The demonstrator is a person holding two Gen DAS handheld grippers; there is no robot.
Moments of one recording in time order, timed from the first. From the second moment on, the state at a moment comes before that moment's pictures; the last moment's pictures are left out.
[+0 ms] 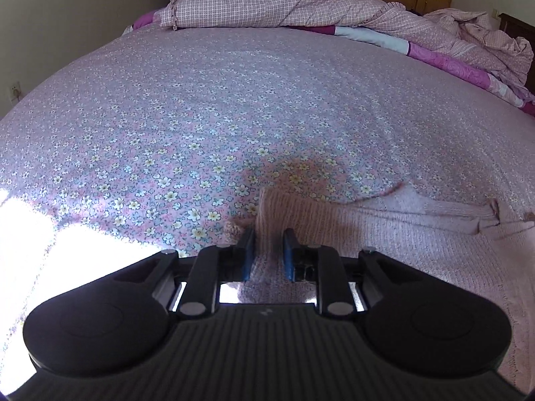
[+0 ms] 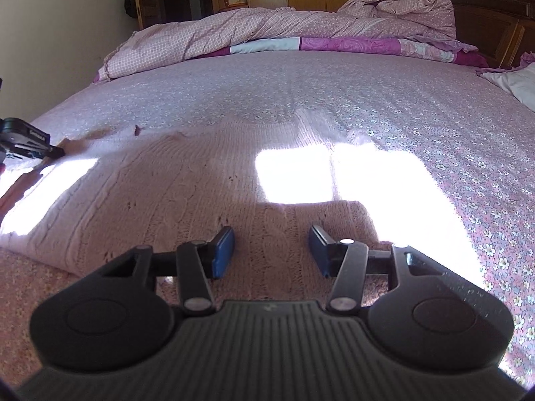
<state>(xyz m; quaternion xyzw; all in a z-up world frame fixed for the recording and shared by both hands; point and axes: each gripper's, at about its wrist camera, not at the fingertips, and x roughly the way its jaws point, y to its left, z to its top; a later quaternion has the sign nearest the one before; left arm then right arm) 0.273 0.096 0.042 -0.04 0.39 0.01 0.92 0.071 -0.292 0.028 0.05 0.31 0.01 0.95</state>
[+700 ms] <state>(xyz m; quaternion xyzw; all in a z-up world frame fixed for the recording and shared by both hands) 0.194 0.105 0.039 -0.07 0.43 0.02 0.90 0.188 -0.347 0.022 0.09 0.34 0.00 0.94</state>
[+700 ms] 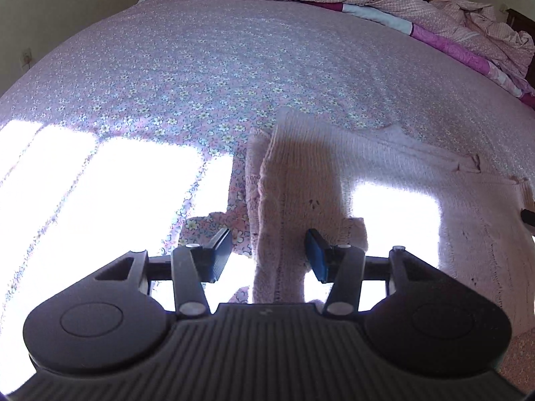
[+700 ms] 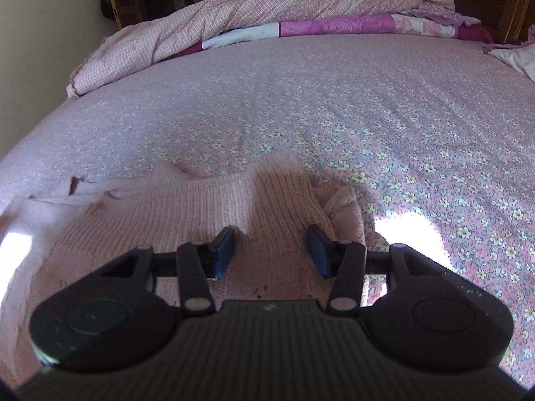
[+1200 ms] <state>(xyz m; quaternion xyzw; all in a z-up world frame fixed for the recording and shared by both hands) 0.151 0.102 0.060 -0.06 0.45 0.01 0.89 0.126 -0.370 0.058 0.11 0.32 -0.05 0.94</state>
